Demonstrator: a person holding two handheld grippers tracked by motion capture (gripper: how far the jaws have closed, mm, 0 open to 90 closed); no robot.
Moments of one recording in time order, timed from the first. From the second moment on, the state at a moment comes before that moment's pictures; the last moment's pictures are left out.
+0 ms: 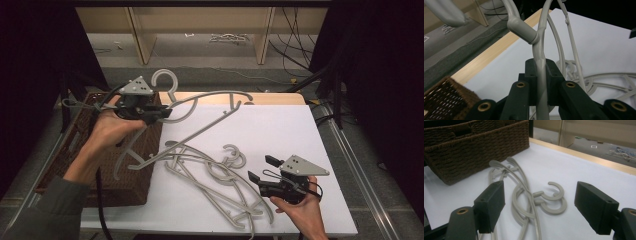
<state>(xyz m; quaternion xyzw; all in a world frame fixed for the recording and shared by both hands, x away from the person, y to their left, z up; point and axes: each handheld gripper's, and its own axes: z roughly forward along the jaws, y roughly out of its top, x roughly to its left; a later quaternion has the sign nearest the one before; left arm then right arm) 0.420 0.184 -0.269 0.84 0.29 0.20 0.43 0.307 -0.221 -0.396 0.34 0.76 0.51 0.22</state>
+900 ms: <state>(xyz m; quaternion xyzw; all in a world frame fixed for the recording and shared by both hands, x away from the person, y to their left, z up) 0.425 0.332 -0.291 0.76 0.40 0.27 0.43 0.310 -0.218 -0.411 0.36 0.77 0.49 0.19</state>
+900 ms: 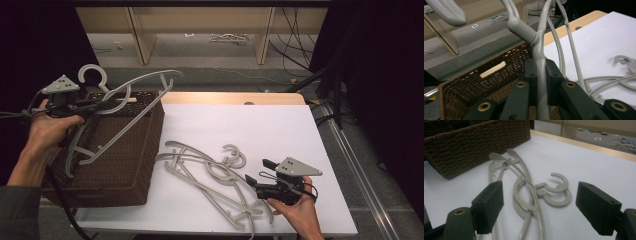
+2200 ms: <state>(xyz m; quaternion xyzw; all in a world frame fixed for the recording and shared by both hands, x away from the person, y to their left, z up) 0.420 0.398 -0.342 0.76 0.41 0.31 0.39 0.313 -0.220 -0.416 0.36 0.77 0.49 0.19</state>
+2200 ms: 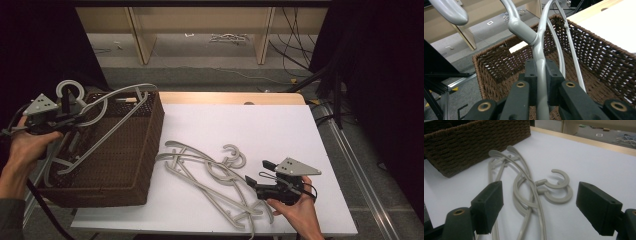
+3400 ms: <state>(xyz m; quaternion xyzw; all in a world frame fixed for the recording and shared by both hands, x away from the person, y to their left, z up) 0.444 0.391 -0.406 0.80 0.47 0.26 0.28 0.314 -0.221 -0.419 0.37 0.77 0.48 0.18</state>
